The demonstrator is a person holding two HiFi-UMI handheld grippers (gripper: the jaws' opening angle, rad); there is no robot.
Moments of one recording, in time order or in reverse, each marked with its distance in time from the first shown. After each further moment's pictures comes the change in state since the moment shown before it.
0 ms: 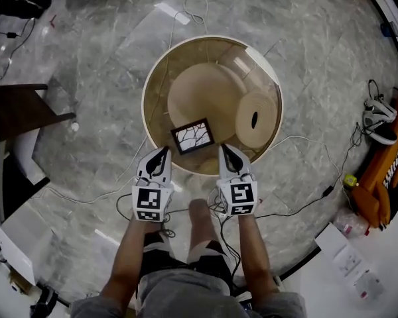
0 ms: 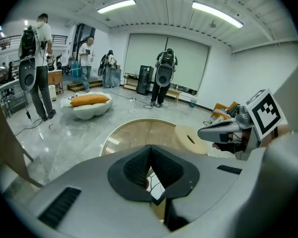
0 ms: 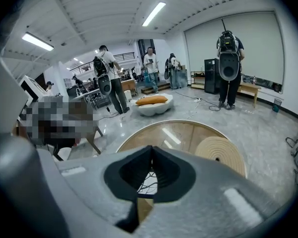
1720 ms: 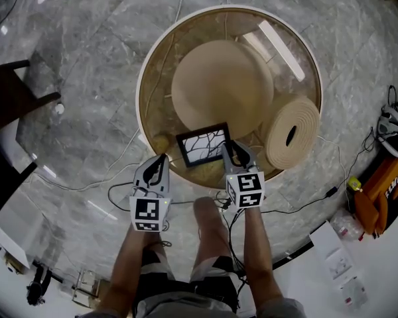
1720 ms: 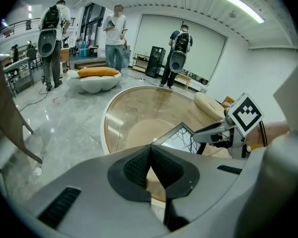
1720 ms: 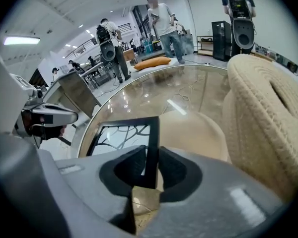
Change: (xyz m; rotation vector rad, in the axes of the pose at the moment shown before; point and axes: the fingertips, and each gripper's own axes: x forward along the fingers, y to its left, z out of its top) left arm 0.097 0.064 -0.168 -0.115 0.167 0.033; right arm 0.161 -0.019 -0.185 0.045 0.334 0.098
